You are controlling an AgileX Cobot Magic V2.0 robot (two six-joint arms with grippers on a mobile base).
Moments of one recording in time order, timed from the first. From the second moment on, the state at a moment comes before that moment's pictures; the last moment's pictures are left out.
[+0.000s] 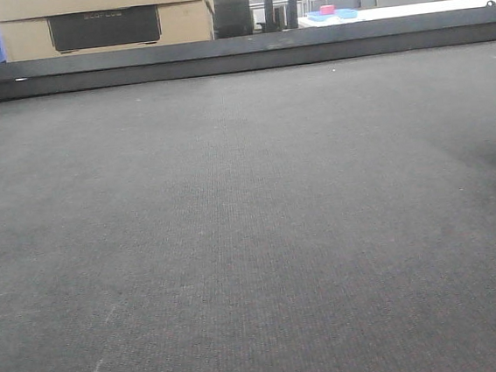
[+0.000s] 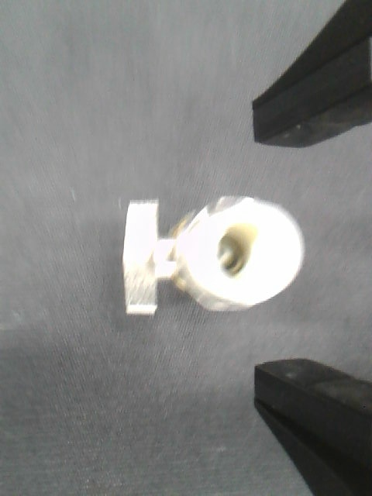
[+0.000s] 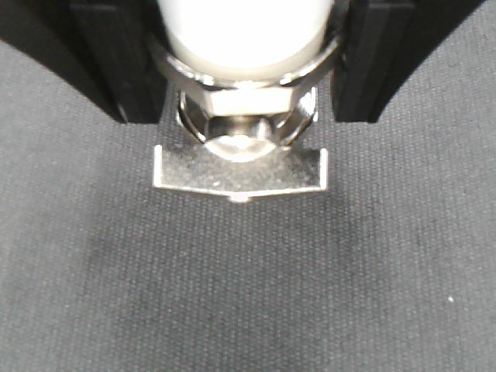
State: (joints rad) left arm 0.02 1.43 -1.11 0.00 1.12 0.09; right arm 0.07 1.60 -1.14 0.07 1.13 -0.07
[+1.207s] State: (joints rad) left arm 0.02 1.55 -1.12 -0.02 1.11 0.10; right arm 0.07 1.52 -1.17 0.07 1.10 -0.07
